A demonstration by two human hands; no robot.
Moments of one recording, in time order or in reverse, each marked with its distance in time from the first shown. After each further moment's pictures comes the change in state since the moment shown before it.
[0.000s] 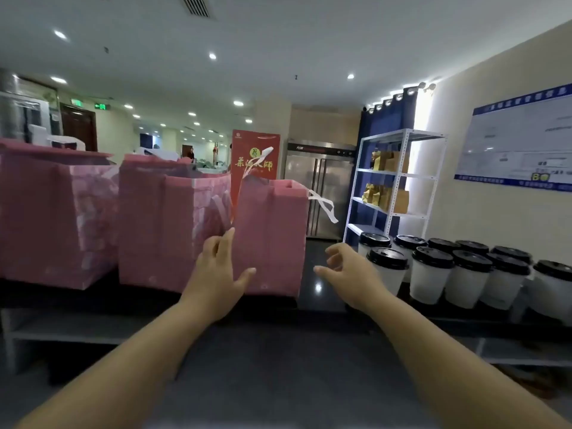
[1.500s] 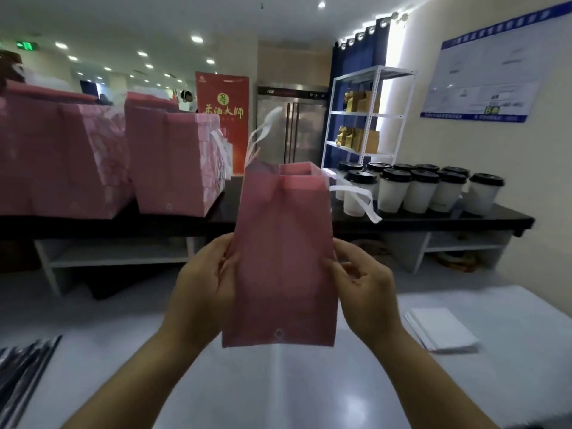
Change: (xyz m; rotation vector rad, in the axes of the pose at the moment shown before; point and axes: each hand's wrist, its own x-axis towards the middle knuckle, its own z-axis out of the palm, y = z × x) left_hand -0.196 0.007 -0.065 -0.404 0.140 0.292; right_hand -0.240 -0.058 0.034 0.451 0.426 -0.215
